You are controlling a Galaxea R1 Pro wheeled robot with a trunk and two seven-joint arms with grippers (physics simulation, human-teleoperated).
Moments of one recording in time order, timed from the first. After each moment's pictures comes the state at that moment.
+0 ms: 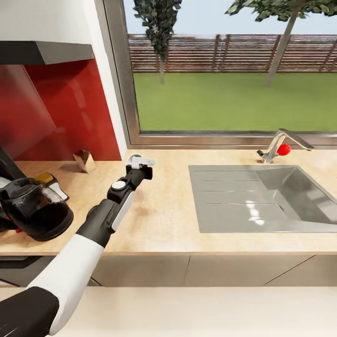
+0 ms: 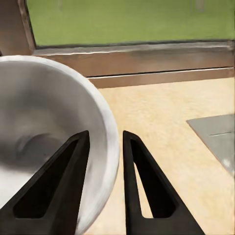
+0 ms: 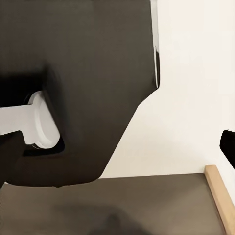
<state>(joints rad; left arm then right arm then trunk) -0.97 -0.06 -0.34 -1.09 0.20 0.33 0.12 -0.07 -0.09 0.23 -0.03 -0.39 -0.04 0.19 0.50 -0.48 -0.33</state>
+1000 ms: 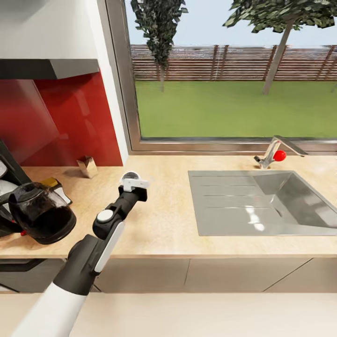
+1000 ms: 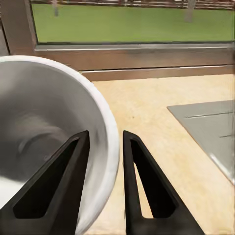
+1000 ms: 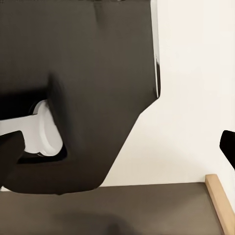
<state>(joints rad) -0.66 0.01 -0.34 -1.45 0.20 0.38 0.12 -0.07 -0.09 0.23 -0.04 -0.39 -0.04 0.19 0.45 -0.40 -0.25</state>
